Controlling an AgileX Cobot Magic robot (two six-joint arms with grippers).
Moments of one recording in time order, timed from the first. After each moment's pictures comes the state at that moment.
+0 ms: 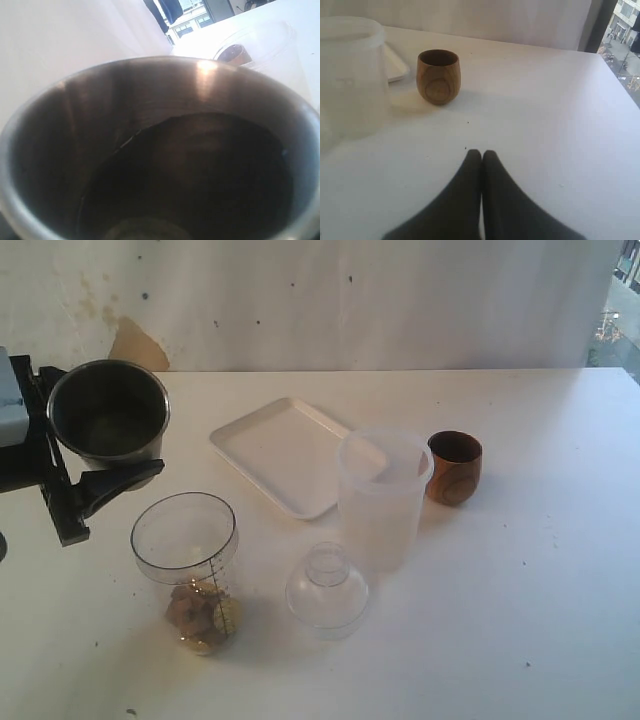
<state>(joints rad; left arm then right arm) 0.07 1.61 -0.65 1.26 -1.10 -0.12 -0.03 0.01 -0.01 0.05 0.33 -0.12</state>
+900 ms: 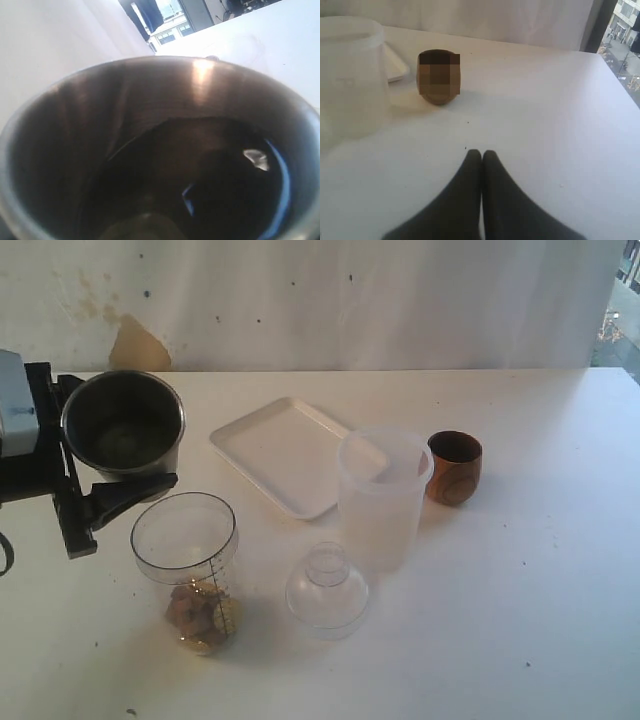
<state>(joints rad) 0.03 1.61 -0.65 1.30 -1.12 -0.15 -0.03 0.01 -0.01 0.05 0.33 -0.12</state>
